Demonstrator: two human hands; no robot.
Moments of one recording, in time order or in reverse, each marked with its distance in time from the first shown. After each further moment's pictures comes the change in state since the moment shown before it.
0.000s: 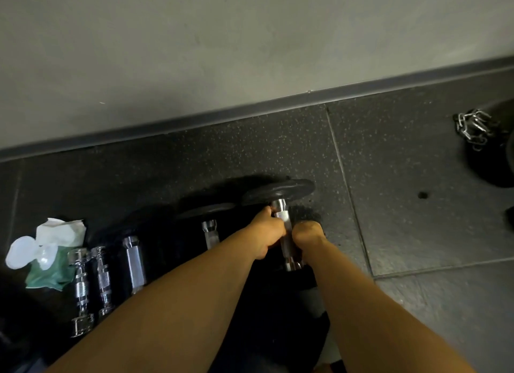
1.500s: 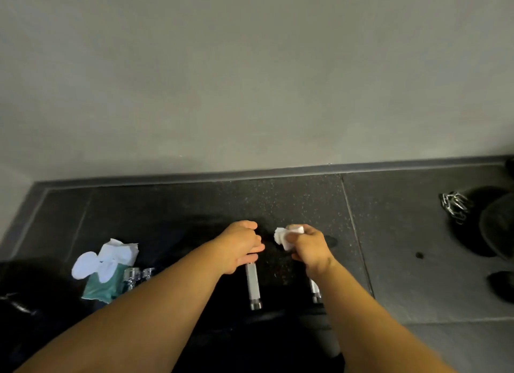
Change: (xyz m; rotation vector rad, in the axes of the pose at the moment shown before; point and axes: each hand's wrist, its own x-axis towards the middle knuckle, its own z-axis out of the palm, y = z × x) left_hand -0.164 0.031 -0.151 -0.273 0.075 0.122; right_hand -0.142 -0.079 0.024 0.528 -0.098 -0.449
